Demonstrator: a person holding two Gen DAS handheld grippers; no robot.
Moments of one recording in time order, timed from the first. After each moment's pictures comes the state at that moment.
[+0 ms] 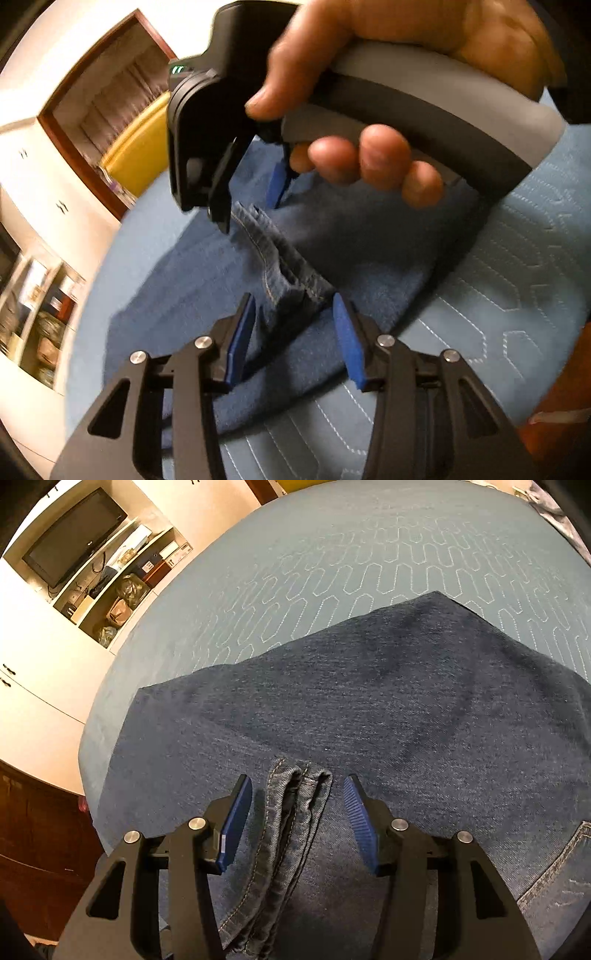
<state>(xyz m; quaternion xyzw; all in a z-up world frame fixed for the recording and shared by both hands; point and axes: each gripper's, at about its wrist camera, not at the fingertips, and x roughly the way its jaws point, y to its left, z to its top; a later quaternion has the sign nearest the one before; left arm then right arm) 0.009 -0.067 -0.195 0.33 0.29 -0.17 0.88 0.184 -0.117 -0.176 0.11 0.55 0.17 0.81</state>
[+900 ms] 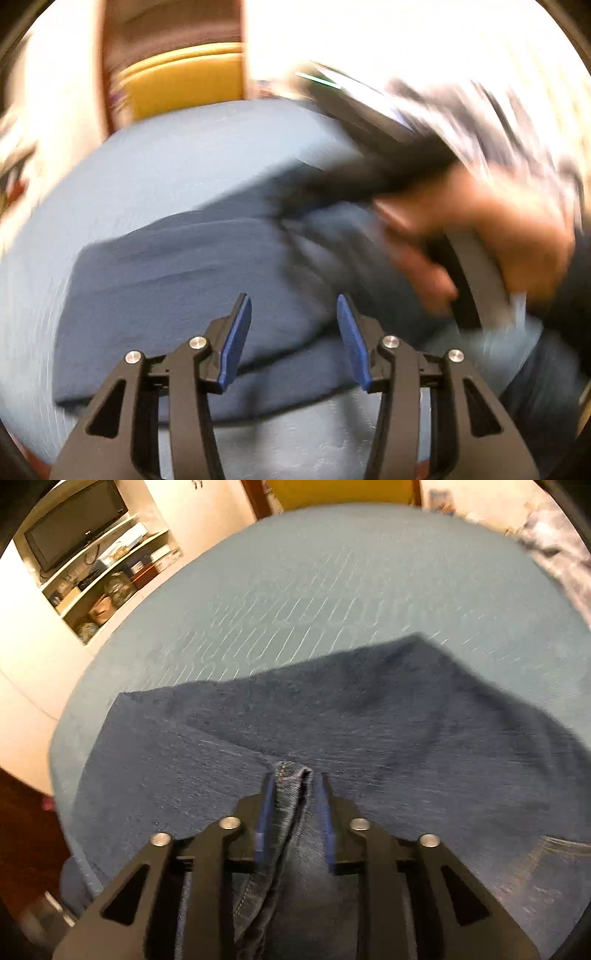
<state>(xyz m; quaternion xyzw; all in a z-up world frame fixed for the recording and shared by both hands) 0.065 0.030 -0.137 0.01 0.36 -0.20 0.91 0.169 -0.112 -0.157 0.04 0.50 0.11 0.86</state>
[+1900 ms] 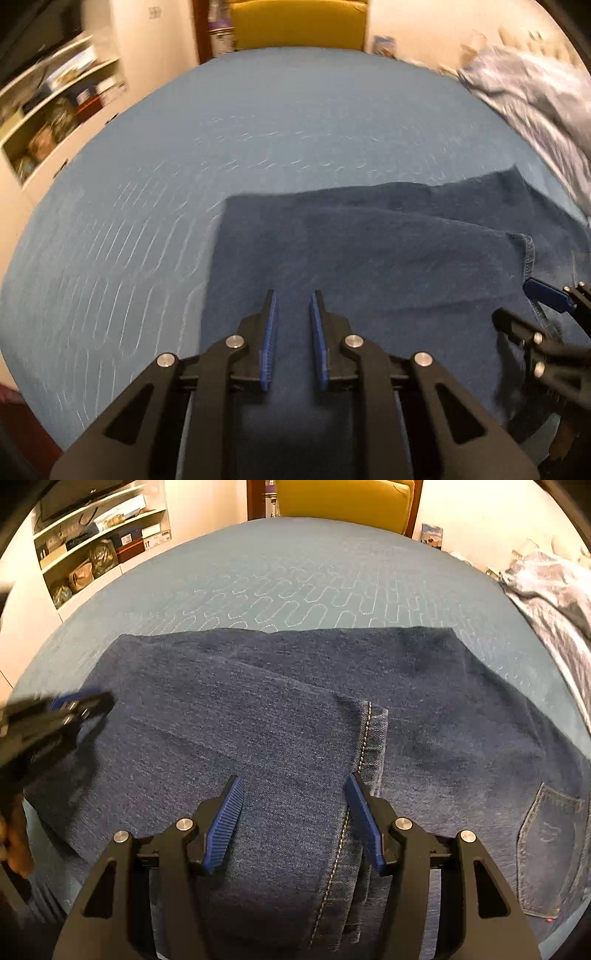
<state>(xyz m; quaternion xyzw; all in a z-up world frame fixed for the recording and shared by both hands) 0.197 0.142 -0.203 0.00 0.46 -0.02 0.89 0.122 -0.040 -0.186 -0.06 0.48 0.05 0.87</state>
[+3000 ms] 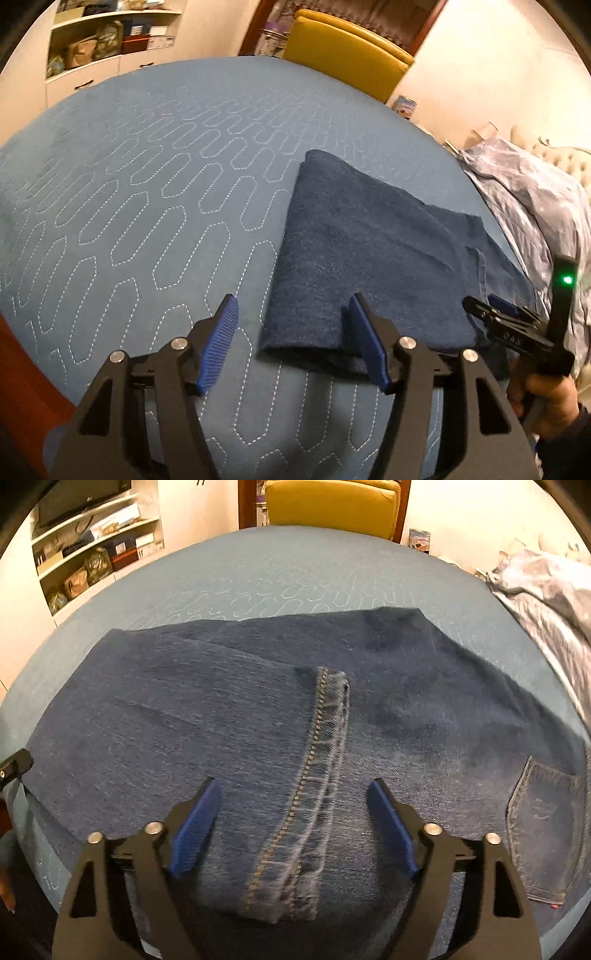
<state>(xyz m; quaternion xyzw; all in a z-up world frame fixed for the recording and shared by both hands) 0.069 0.234 -0.202 -0.18 0.41 -0.05 0.89 0.096 -0.062 -0.197 -0.05 0.46 0.04 0.89</state>
